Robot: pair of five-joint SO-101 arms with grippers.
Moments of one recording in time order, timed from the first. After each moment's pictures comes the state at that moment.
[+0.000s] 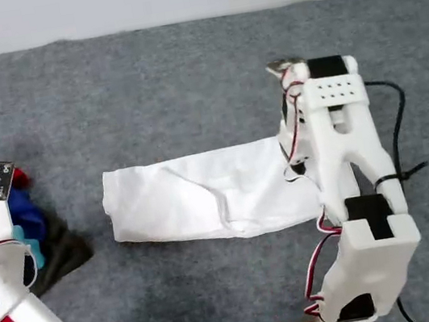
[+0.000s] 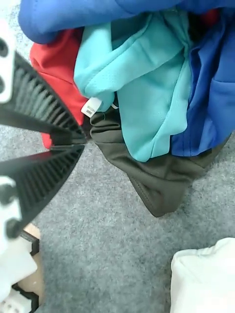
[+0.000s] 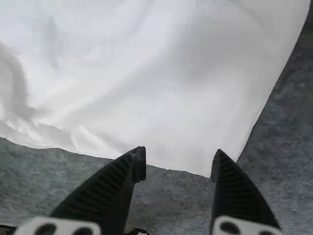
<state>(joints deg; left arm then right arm) -43.2 -40.2 27.8 98.8 -36.4 -2.2 17.0 -10.3 96.8 13.2</state>
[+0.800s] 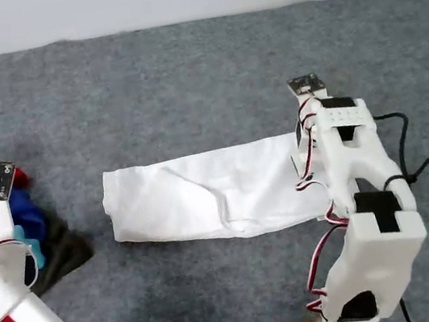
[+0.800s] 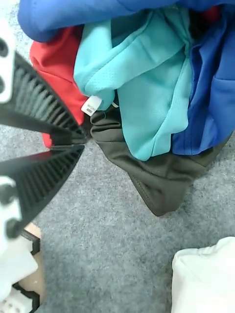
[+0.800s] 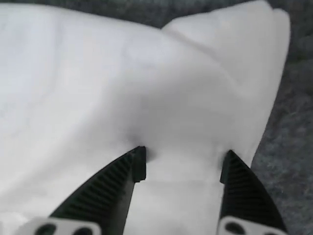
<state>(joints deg) -43.2 -40.2 28.1 98.8 -36.4 2.5 20.0 11.2 65.3 12.7</state>
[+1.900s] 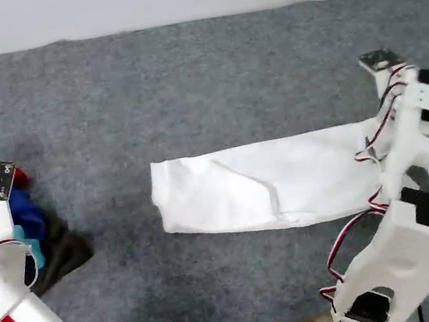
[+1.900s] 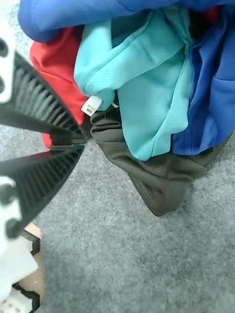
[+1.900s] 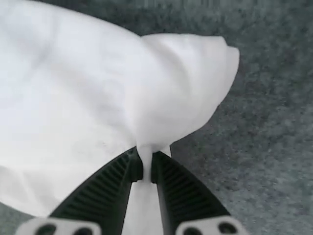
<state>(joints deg) -43.2 -40.2 28.1 98.8 -36.4 23.6 23.4 -12.2 81.7 37.7</state>
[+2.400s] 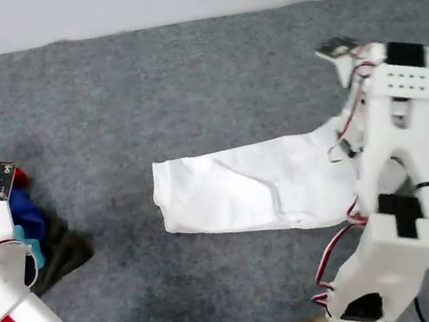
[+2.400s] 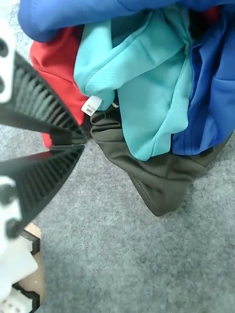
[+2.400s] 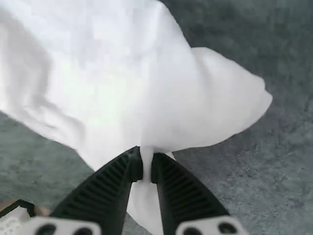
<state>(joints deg) -43.2 -40.2 28.1 98.8 -36.5 10.5 15.4 -19.5 100.0 38.3</state>
